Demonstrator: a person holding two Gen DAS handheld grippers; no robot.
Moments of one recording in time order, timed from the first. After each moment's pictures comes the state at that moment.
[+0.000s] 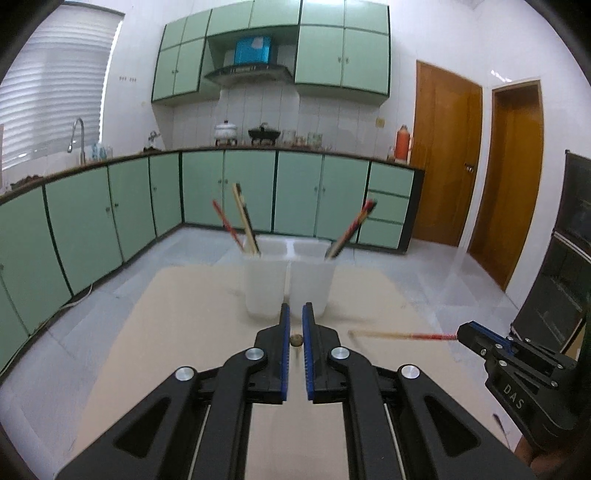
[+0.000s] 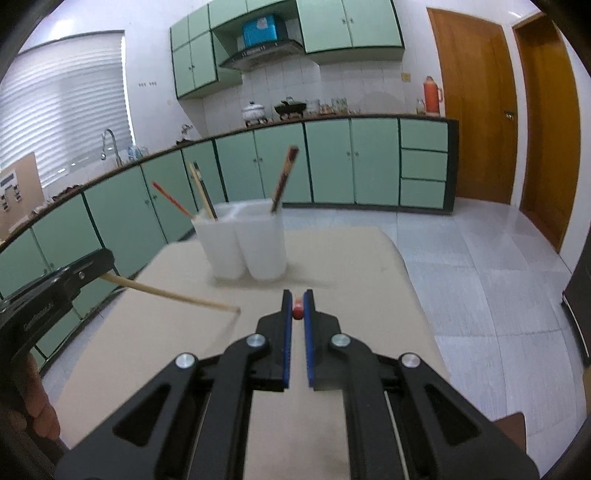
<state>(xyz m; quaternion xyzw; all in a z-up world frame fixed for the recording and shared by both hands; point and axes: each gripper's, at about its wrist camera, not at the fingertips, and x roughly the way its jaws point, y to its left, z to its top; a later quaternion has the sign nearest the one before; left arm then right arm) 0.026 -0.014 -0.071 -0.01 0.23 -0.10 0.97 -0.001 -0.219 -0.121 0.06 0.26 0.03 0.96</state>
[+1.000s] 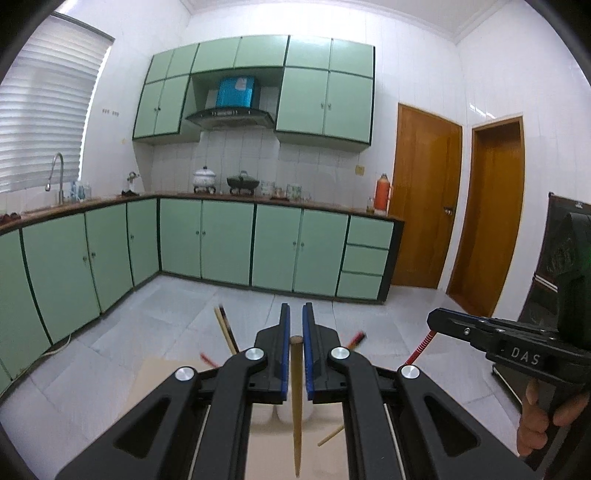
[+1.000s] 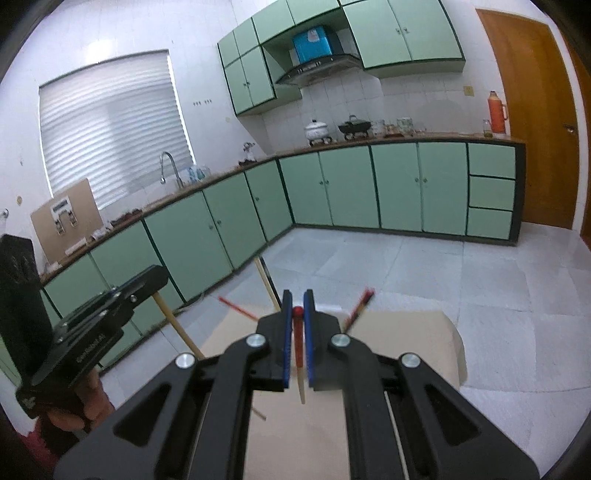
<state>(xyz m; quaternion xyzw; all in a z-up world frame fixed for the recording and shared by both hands) 0.107 0.000 0.060 -0.03 0.14 -0.15 0.98 0.104 -0.224 0.046 0.08 0.24 0.18 0.95</state>
